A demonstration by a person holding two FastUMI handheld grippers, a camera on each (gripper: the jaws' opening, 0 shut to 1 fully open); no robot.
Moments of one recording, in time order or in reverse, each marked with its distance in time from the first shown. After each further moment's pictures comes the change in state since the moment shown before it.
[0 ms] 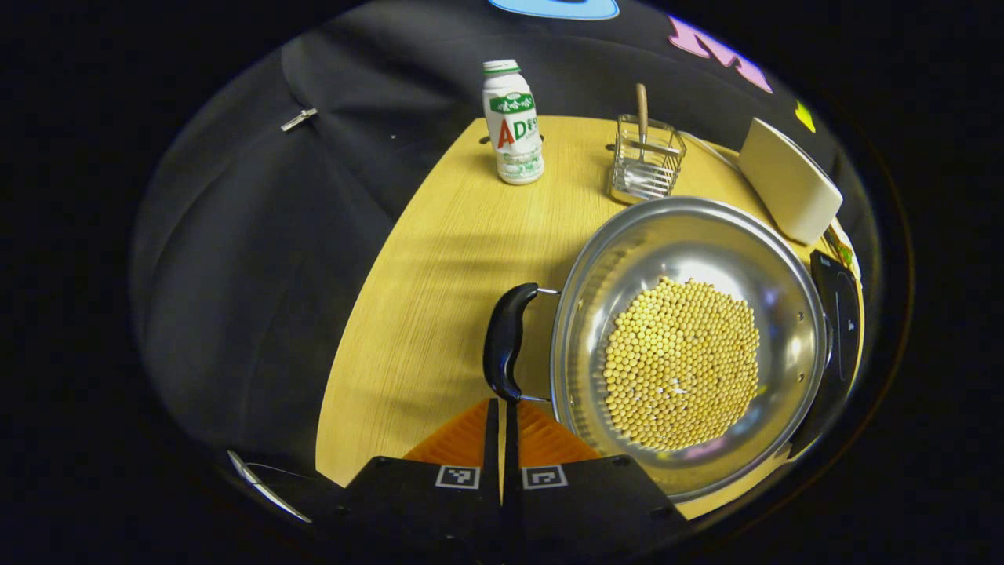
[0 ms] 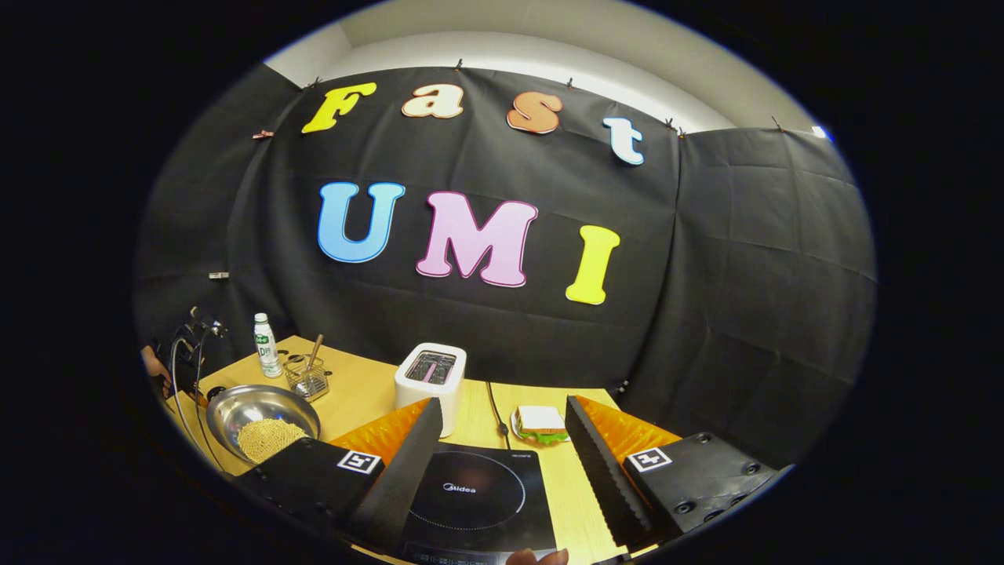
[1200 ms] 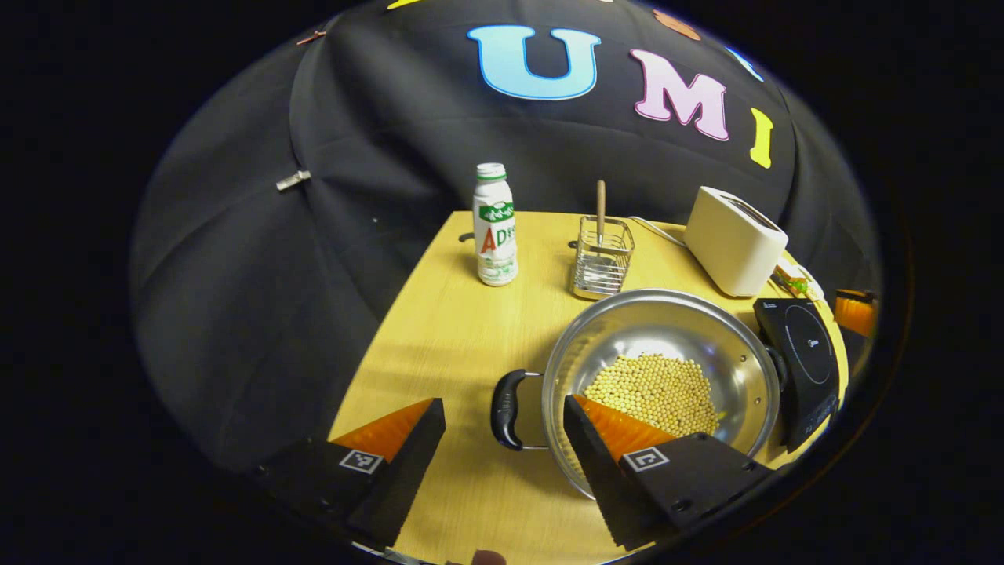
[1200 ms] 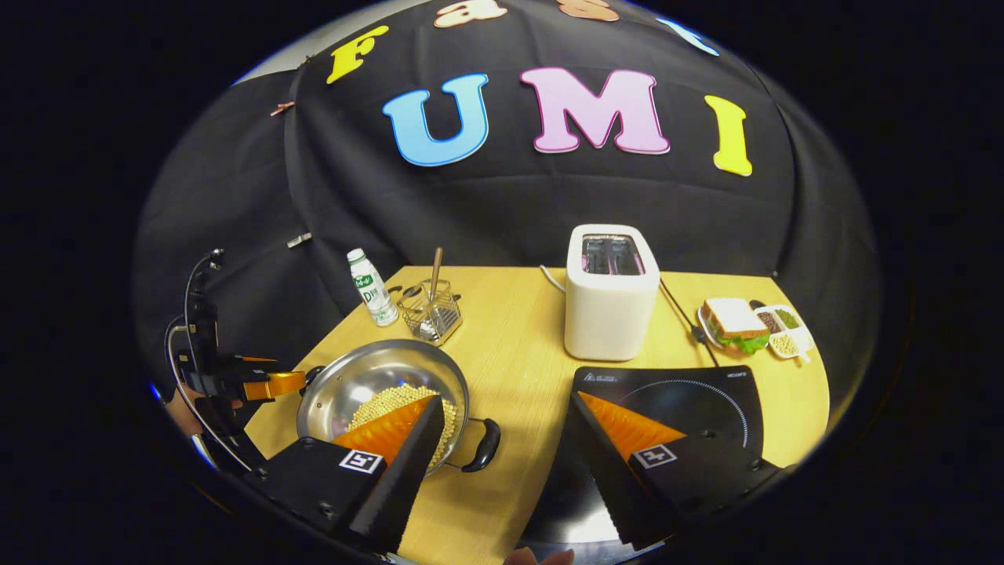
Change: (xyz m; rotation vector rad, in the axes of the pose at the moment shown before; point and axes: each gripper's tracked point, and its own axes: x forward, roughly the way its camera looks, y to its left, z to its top) left arm -0.020 -0.007 0.049 0.050 -0.324 -0.230; right arm 0.061 0.222 -0.125 0.183 0.473 0.395
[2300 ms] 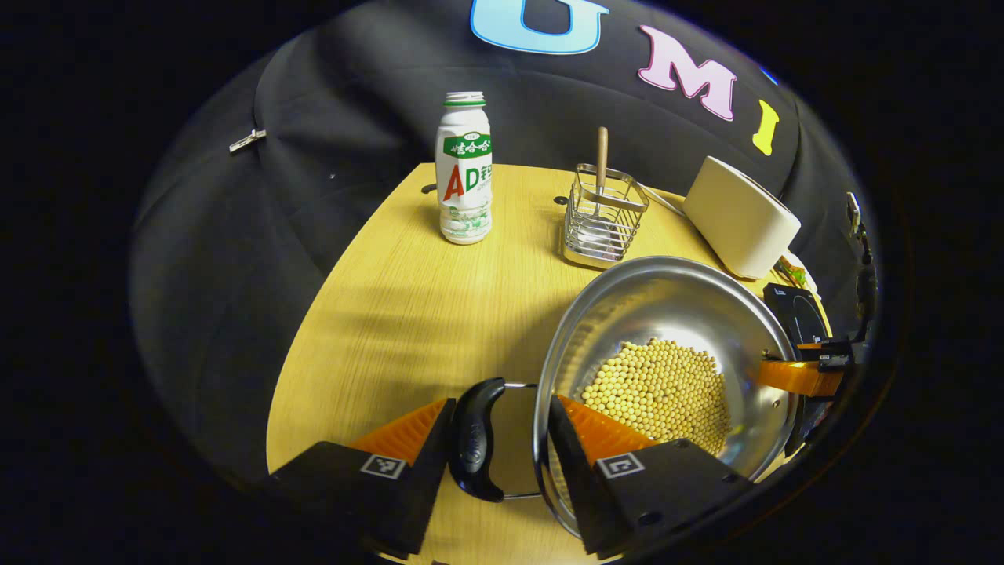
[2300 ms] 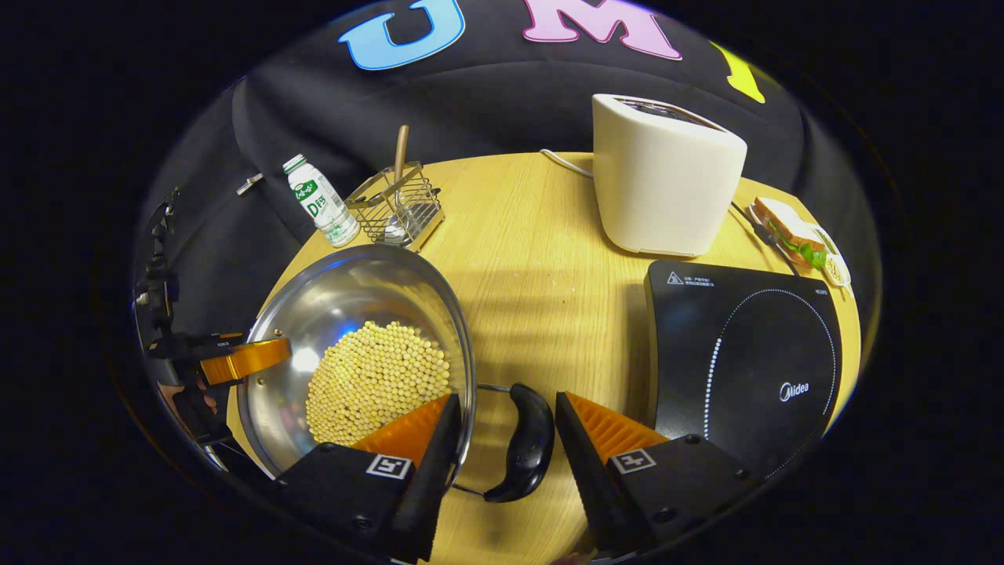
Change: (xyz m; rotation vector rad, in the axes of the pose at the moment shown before) left arm 0.069 -0.005 -0.016 -0.012 0.120 -0.069; right arm 0.094 0.020 -0.102 0.066 0.331 -0.059
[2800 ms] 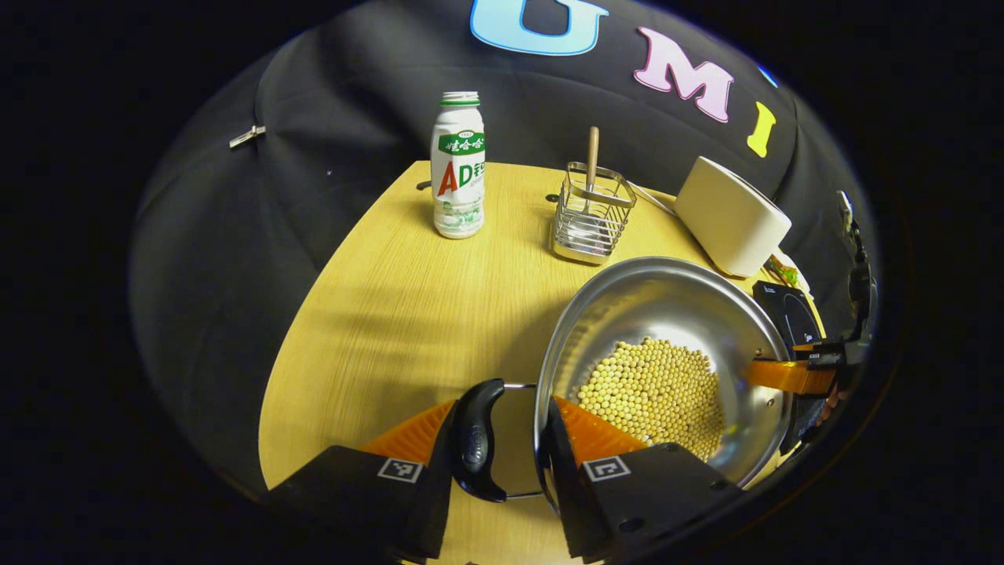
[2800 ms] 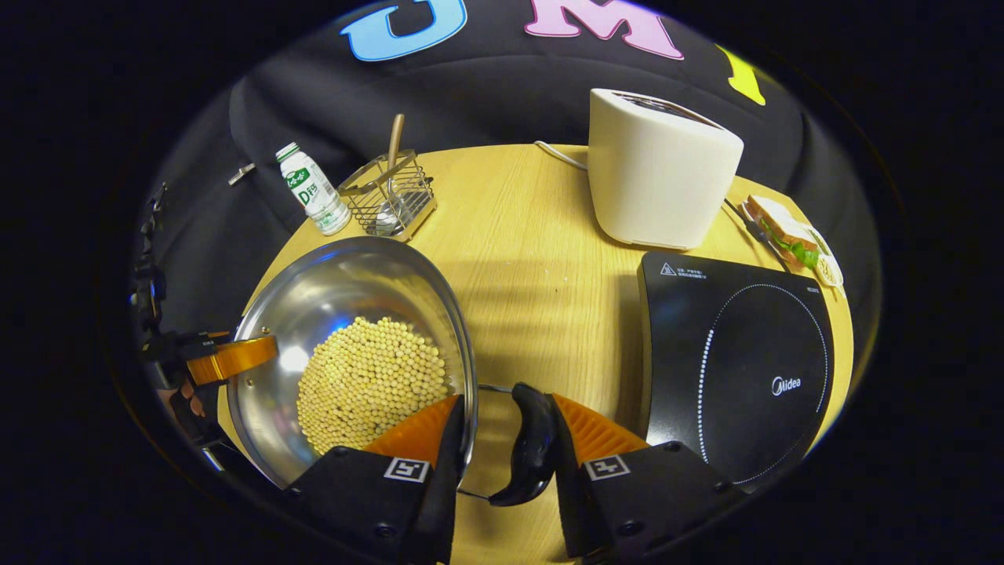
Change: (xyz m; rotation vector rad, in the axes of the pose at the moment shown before) left arm 0.000 -0.006 -0.007 -0.023 0.008 -0.026; right arm -0.008 -0.006 -0.005 -0.019 0.022 -0.038
